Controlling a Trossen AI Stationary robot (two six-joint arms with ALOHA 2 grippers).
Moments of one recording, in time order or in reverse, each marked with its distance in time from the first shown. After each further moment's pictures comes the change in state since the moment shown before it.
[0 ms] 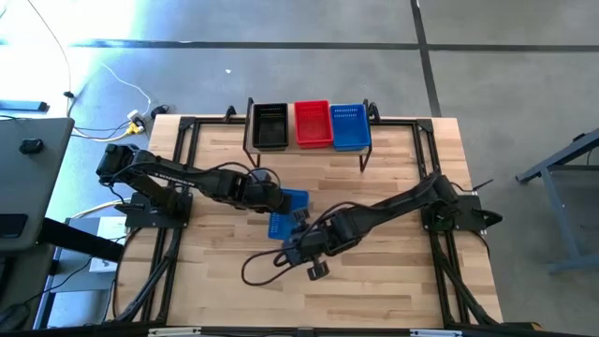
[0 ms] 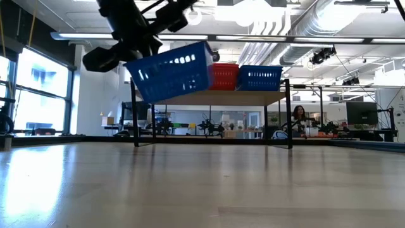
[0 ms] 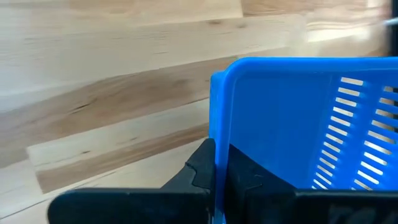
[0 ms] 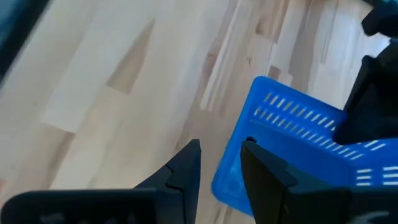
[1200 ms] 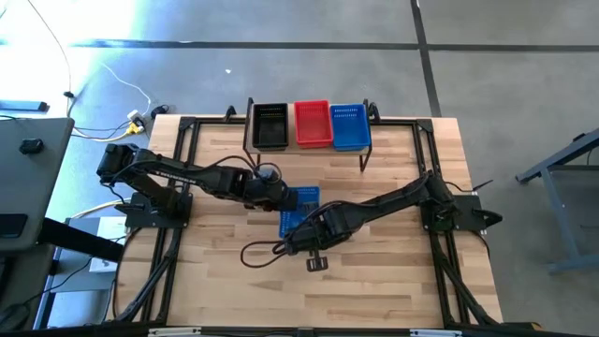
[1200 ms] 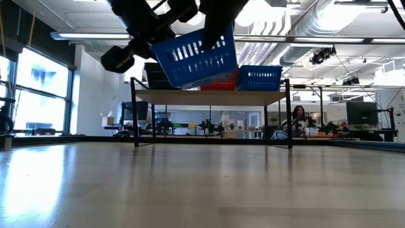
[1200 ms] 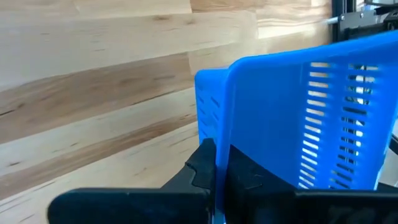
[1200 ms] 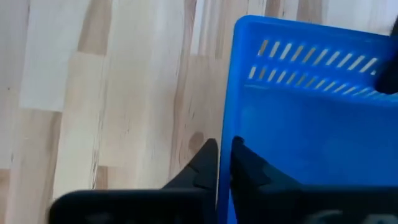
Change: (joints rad) left arm 0.028 0.000 -0.002 0.170 0.083 0.041; right arm -0.055 0.045 0.000 -0.158 -0.035 0.239
